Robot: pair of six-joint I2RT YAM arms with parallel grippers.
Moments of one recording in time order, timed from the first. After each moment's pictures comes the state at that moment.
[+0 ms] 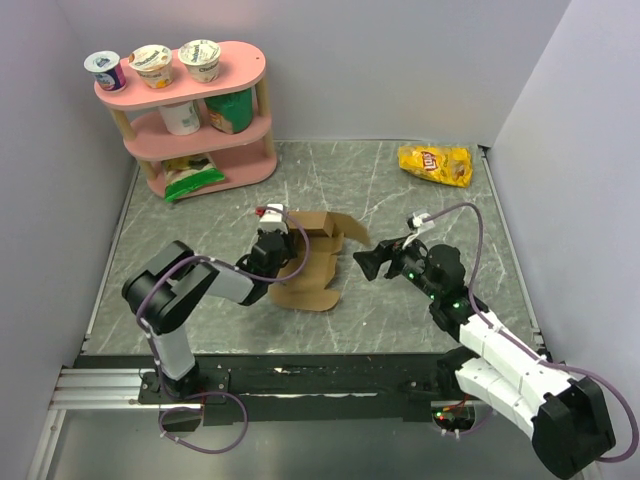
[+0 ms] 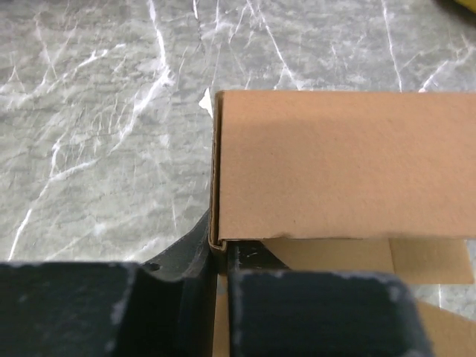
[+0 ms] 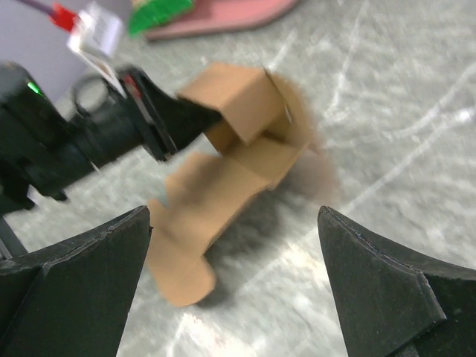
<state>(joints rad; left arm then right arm) -0.68 1.80 0.63 0.92 -0.42 -0.38 0.45 0.83 0.38 0.33 -0.21 0.34</state>
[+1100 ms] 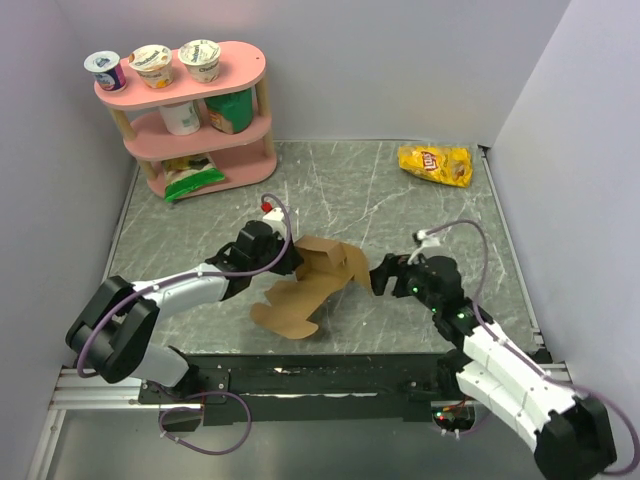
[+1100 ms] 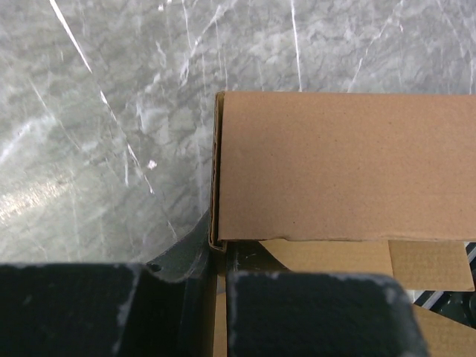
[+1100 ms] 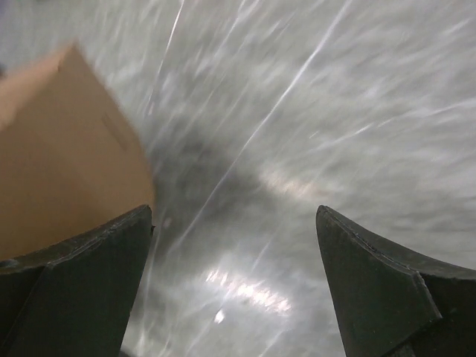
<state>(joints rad) -0.64 1.42 0.69 0.21 0.13 -0.44 0.40 0.68 0.33 -0.03 -0.09 0.44</state>
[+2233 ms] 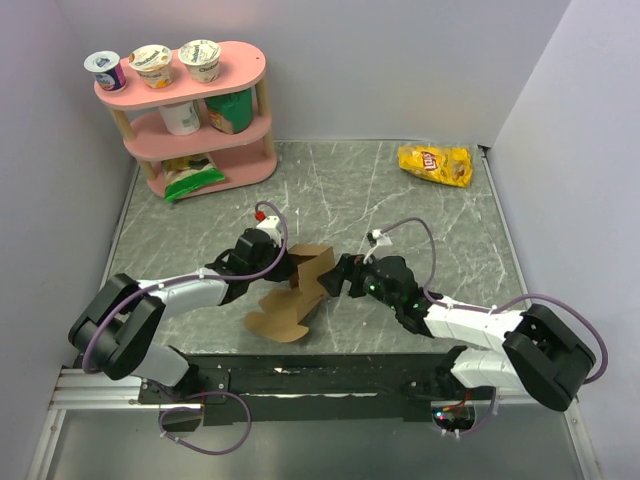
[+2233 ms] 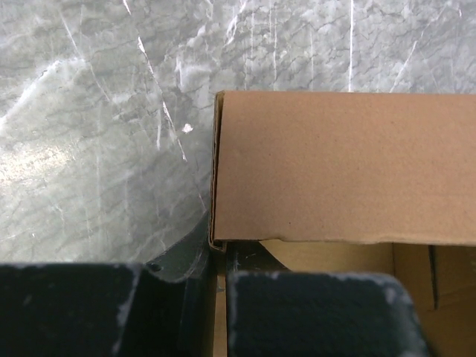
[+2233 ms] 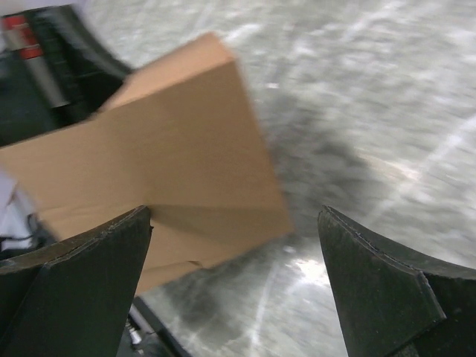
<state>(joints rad) -0.62 1.44 0.61 0.23 0.09 -0.49 0.76 1.20 0.37 0.46 0.01 0.69</state>
